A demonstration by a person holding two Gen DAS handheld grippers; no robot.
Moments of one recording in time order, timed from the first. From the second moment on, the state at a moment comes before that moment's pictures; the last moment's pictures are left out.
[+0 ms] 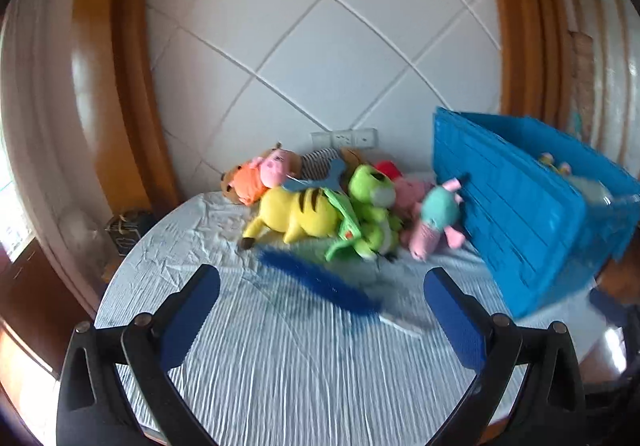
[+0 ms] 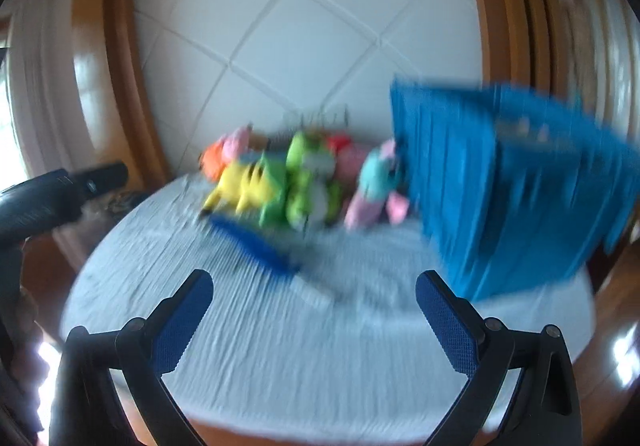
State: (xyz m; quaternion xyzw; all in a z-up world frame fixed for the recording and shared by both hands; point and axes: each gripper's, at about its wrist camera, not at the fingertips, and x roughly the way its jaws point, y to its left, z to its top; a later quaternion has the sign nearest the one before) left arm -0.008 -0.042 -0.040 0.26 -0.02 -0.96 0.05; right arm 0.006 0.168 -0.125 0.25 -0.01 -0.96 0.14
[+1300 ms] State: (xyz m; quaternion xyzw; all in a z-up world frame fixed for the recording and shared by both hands) left arm -0.188 -0.113 -0.106 0.29 -0.04 -0.95 0.05; right arm -0.169 0.099 -0.171 0.28 -0.01 -0.95 0.09
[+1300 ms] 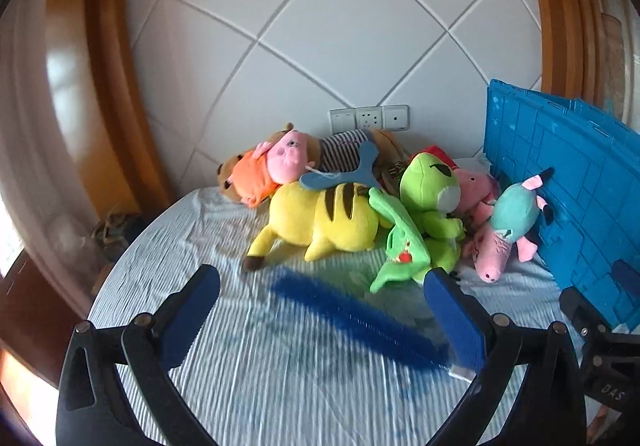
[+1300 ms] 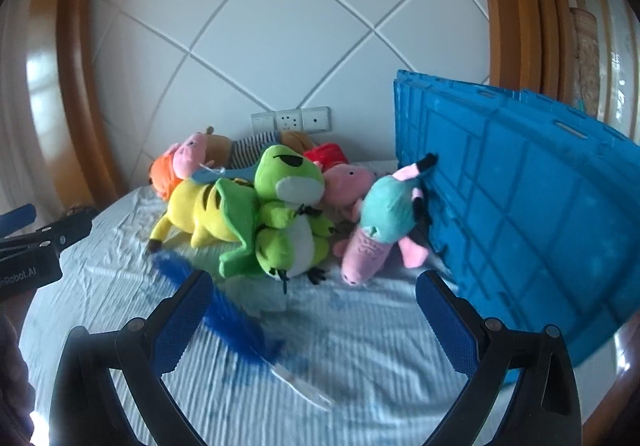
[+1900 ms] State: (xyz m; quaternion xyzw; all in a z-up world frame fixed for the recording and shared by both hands) left arm -0.305 -0.067 -0.116 0.28 -0.11 -0.95 -0.03; right arm -0.251 0.089 -0.219 0.33 -0.01 -0.94 0.05
